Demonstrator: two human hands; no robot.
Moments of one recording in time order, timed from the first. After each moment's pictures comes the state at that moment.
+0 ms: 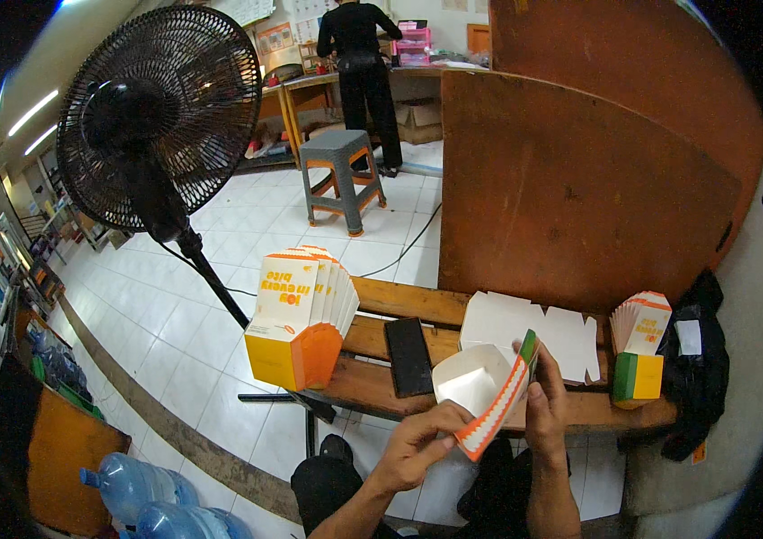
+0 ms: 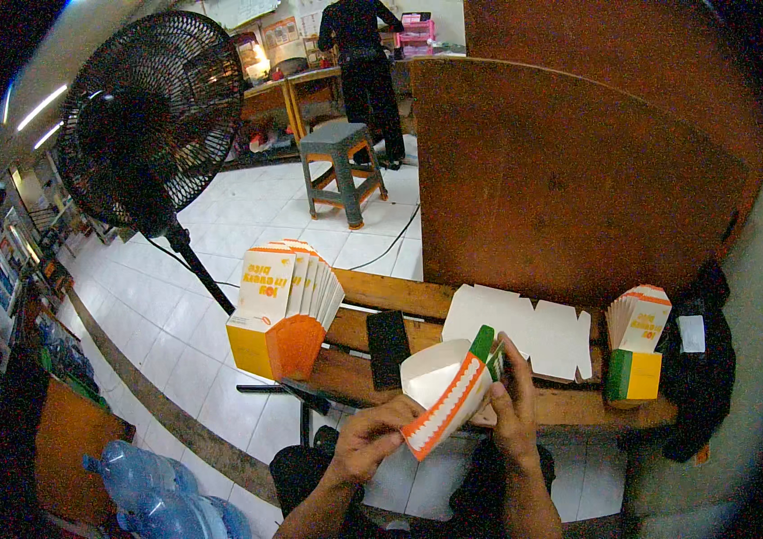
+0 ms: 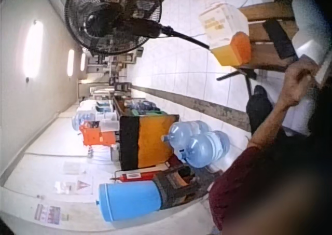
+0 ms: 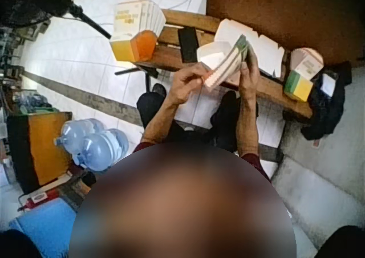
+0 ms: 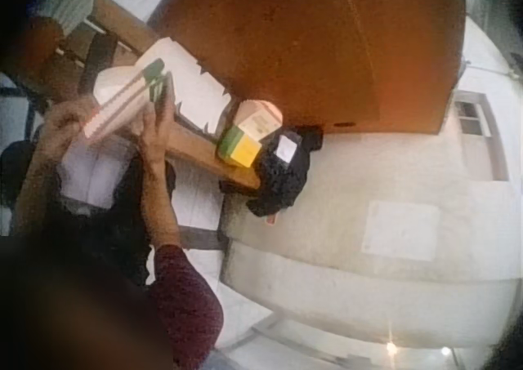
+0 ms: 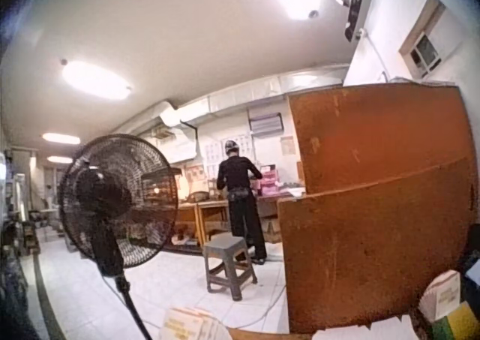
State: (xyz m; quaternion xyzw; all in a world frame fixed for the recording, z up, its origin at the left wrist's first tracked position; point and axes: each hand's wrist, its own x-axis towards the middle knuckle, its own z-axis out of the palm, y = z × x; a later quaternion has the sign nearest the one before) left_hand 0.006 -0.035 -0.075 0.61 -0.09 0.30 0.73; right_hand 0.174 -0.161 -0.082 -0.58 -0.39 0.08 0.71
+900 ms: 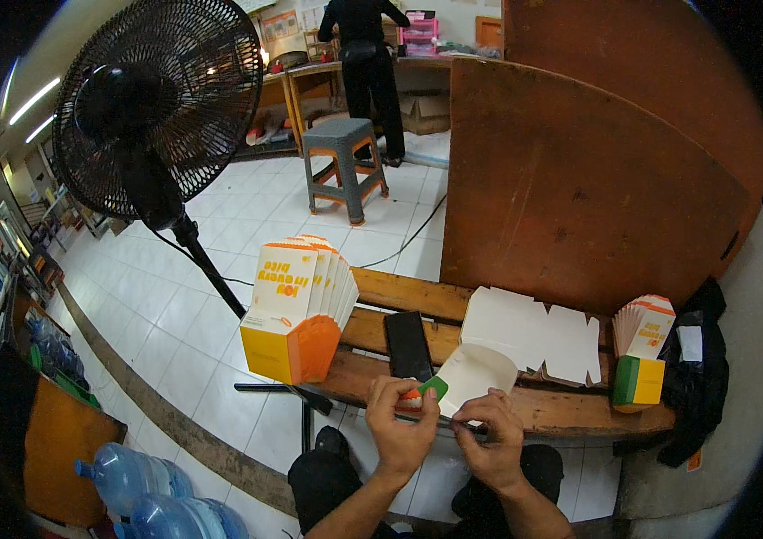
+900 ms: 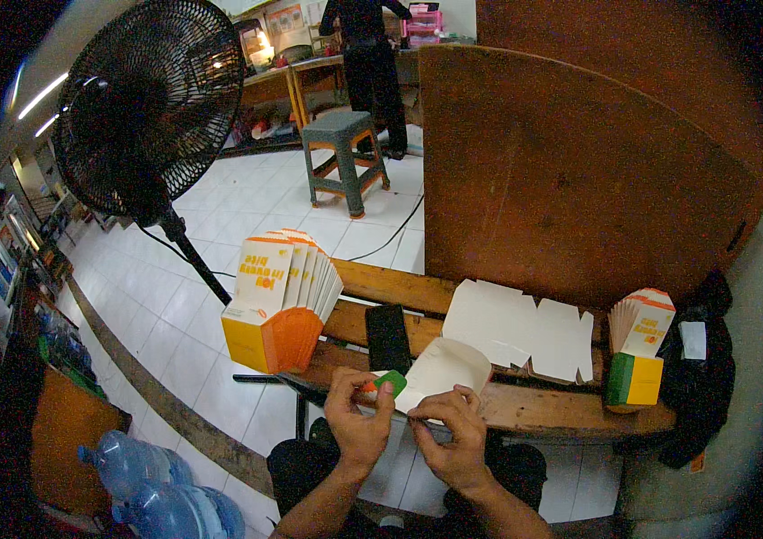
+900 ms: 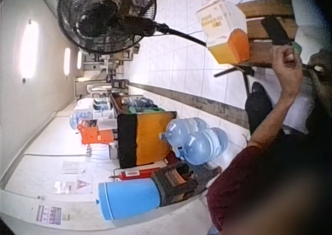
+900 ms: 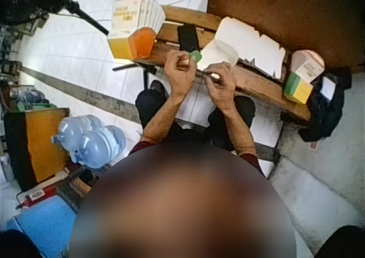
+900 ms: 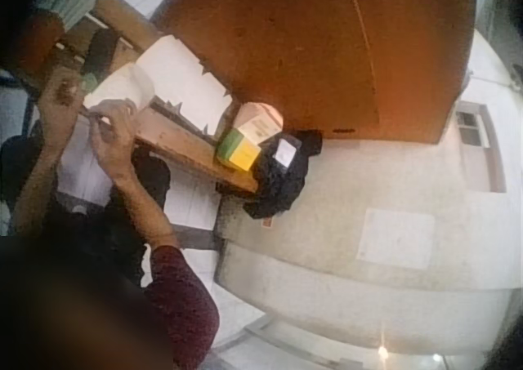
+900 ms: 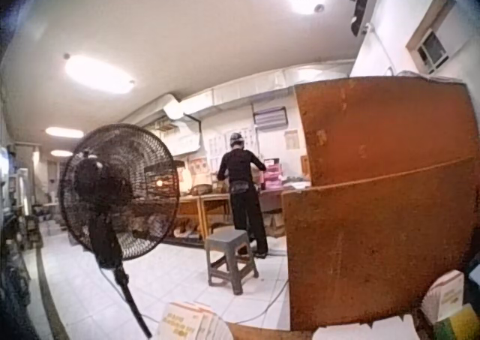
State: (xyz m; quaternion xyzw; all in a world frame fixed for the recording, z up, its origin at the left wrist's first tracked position) left_hand 0.030 -0.034 -0.077 0.70 0.27 0.53 0.39; right_hand 0.119 -0.143 -0.073 -0.65 -0.51 -0.02 0.57
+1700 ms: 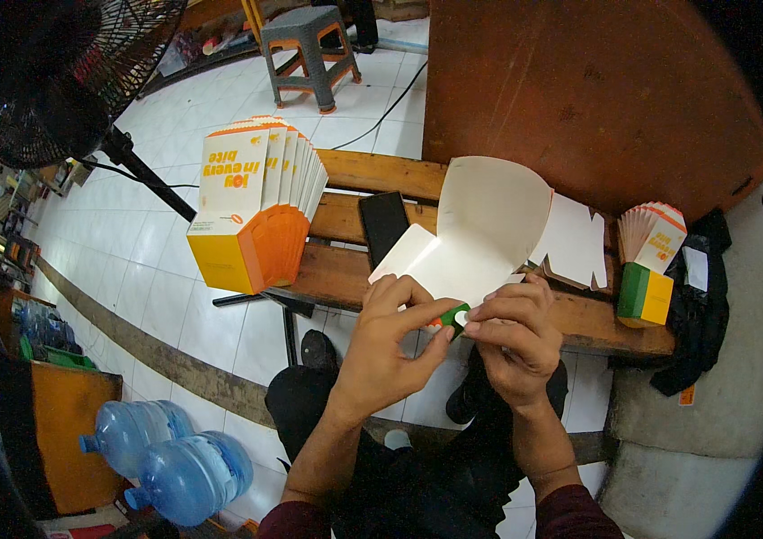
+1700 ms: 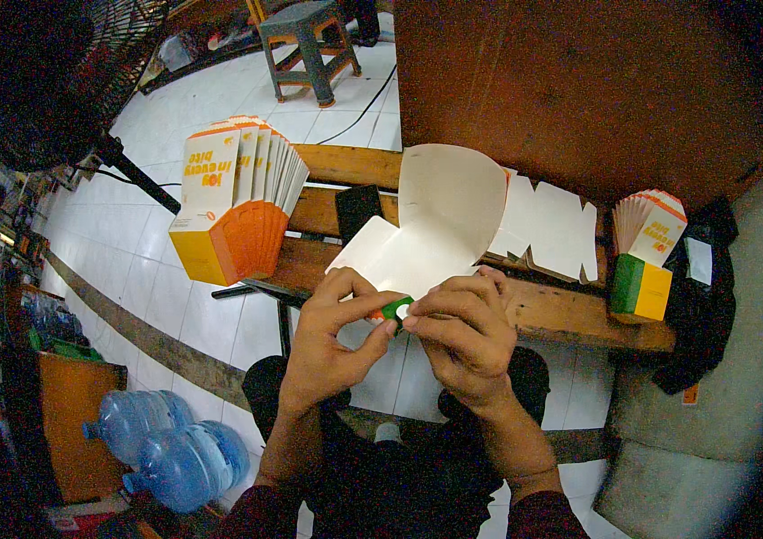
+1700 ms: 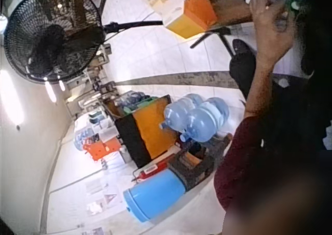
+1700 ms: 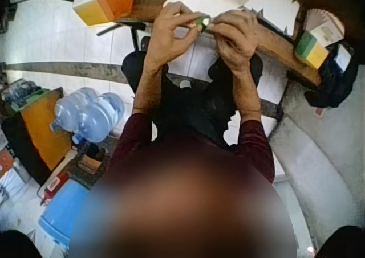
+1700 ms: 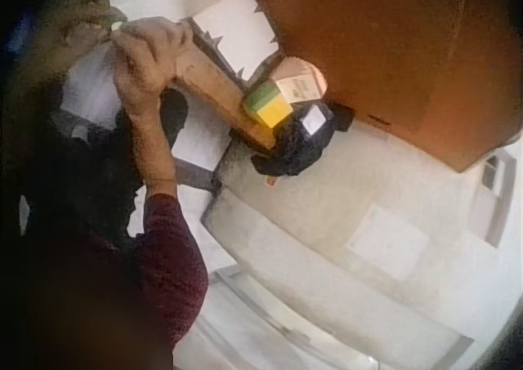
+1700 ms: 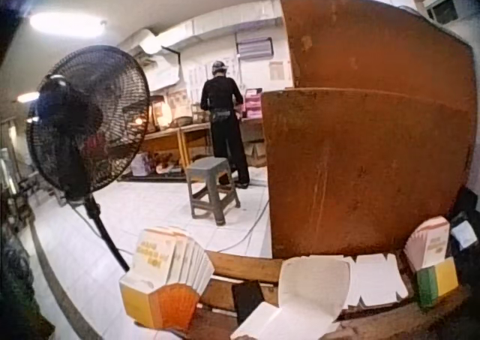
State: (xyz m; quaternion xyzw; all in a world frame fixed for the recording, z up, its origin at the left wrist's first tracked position) left_hand 0.011 -0.015 -0.062 0.85 0.10 0.31 0.42; right_hand 0.138 -0.145 -0.071 -0.63 -0.56 -0.14 0.52
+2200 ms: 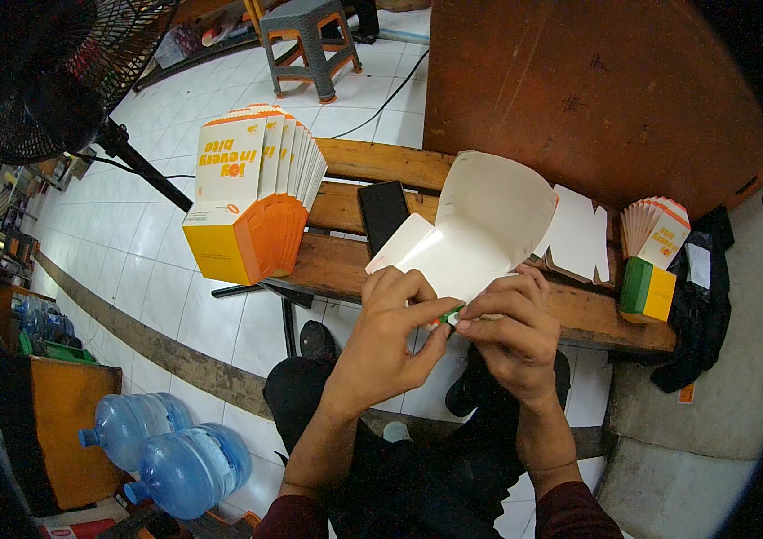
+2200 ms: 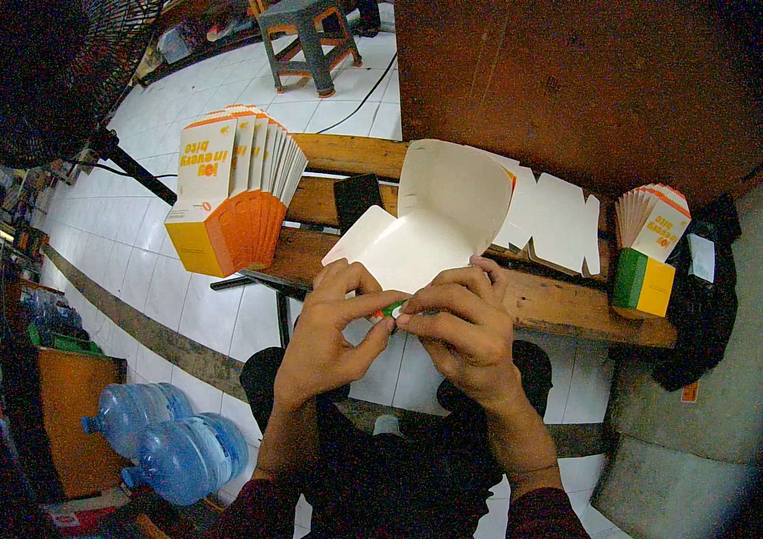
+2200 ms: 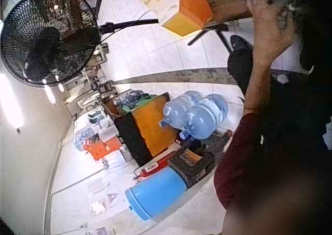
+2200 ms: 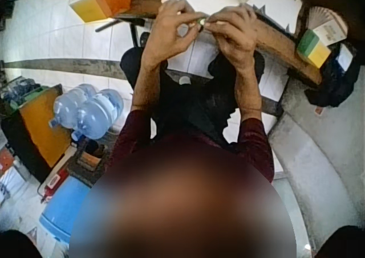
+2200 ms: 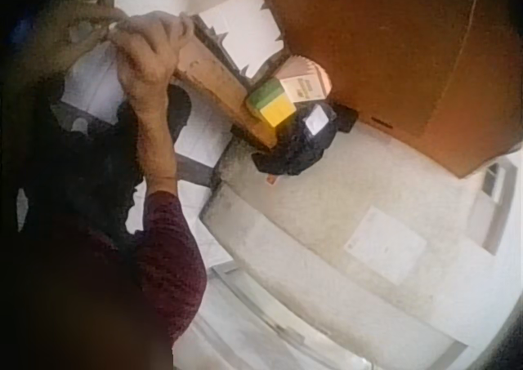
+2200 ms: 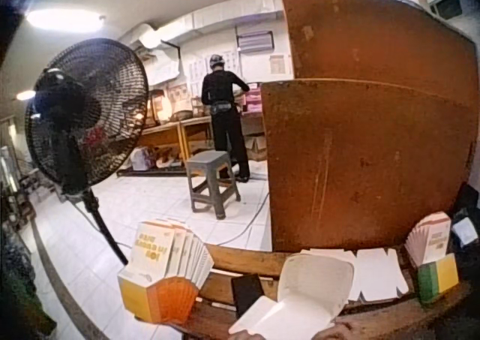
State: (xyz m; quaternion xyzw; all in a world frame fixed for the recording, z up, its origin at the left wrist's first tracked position) left_hand 0.011 -0.014 -0.064 0.88 0.08 0.27 0.37; right_hand 0.144 -0.149 -0.069 -0.65 -0.60 -0.09 0.46
